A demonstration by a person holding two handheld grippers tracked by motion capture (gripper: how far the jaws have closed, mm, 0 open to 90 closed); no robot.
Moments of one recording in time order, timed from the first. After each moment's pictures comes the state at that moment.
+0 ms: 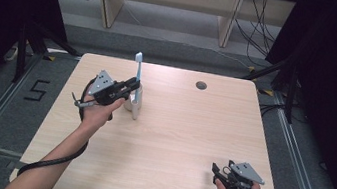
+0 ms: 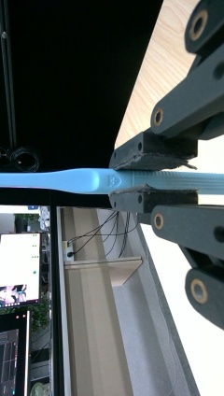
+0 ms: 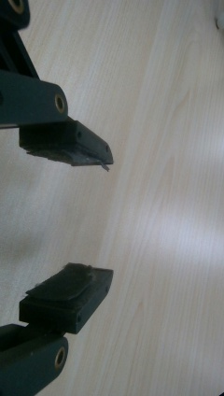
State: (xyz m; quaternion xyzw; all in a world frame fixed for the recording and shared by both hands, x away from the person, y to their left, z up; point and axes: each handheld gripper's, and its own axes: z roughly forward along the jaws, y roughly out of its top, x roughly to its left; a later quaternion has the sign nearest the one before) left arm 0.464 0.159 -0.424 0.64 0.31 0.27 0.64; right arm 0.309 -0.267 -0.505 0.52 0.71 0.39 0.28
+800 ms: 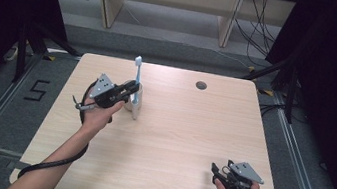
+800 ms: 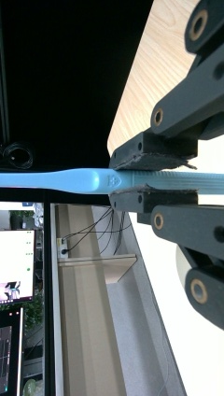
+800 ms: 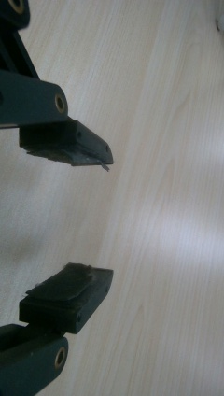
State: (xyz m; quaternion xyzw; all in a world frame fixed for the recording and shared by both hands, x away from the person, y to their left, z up) left arm 0.466 0.160 -0.439 0.65 0.32 0.27 0.64; right arm 0.309 -0.264 -0.505 0.53 0.70 0.39 0.27
